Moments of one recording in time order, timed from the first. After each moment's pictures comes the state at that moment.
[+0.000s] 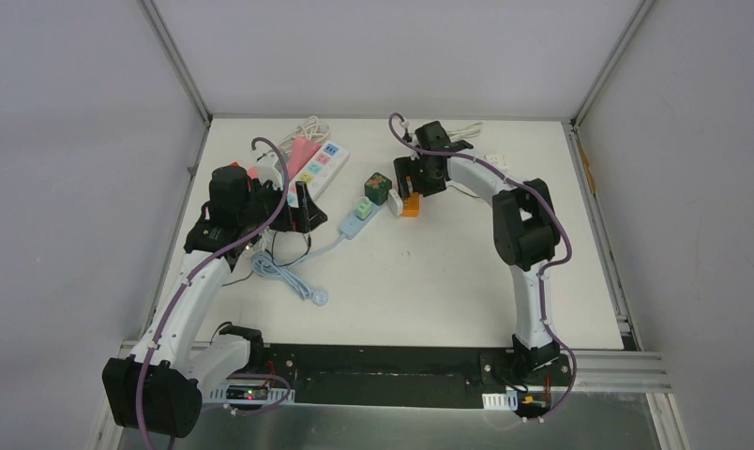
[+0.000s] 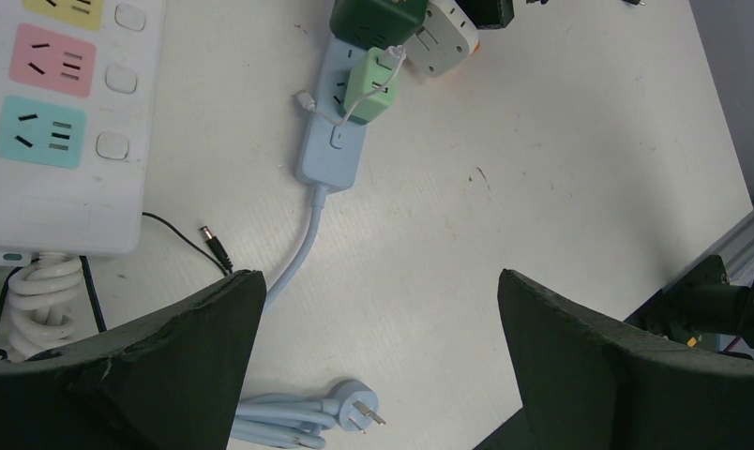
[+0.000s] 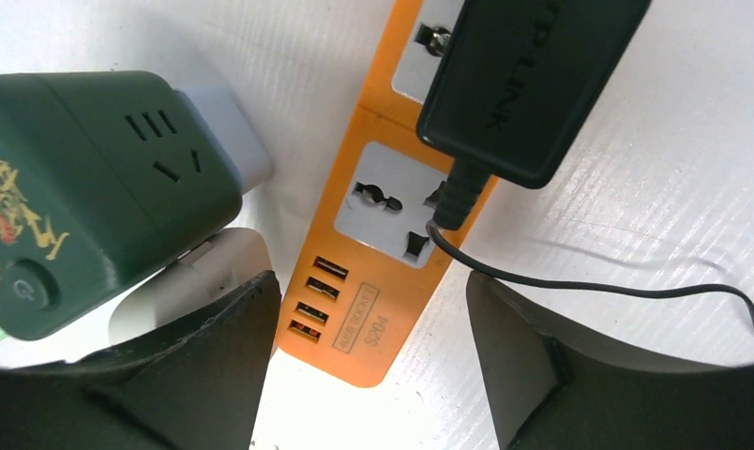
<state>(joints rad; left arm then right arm) -0.14 0.98 0.84 -0.29 0.55 -0.26 0.46 2.17 1.74 -0.63 -0.18 0.13</state>
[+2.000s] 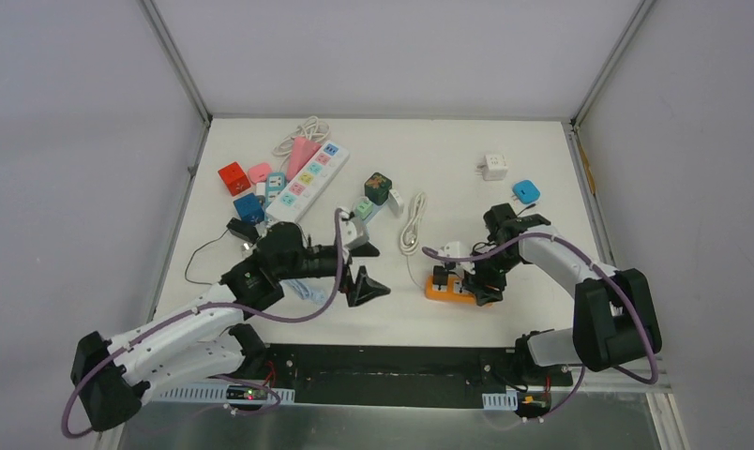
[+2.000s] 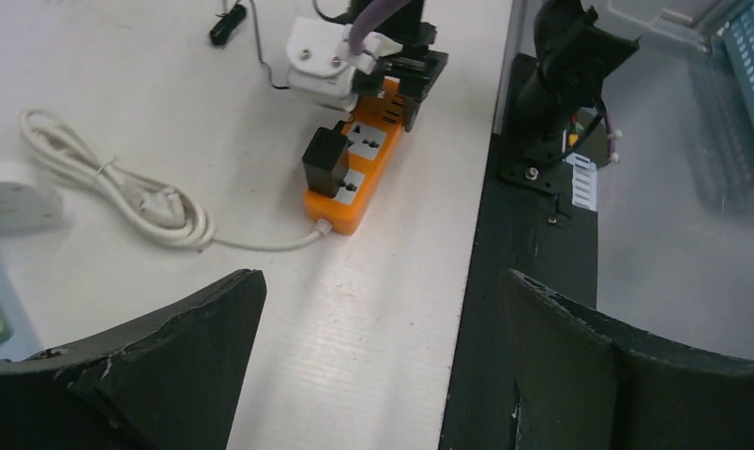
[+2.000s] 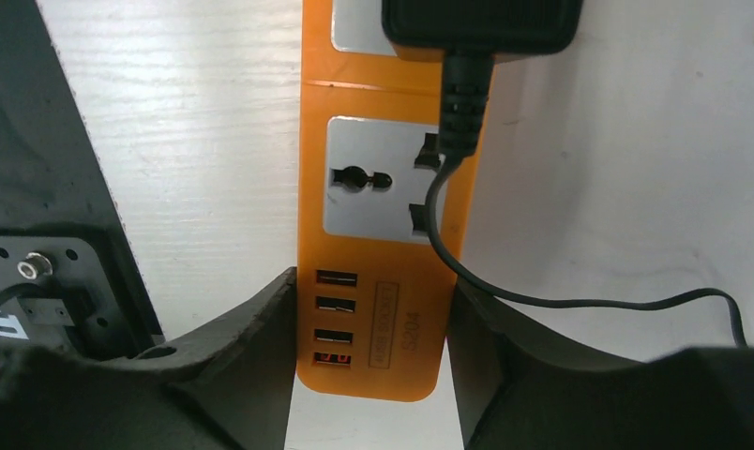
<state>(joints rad) -0.77 0.82 0.63 0.10 0.59 -0.13 0.30 1.38 0.79 -0.97 -0.45 -1.18</state>
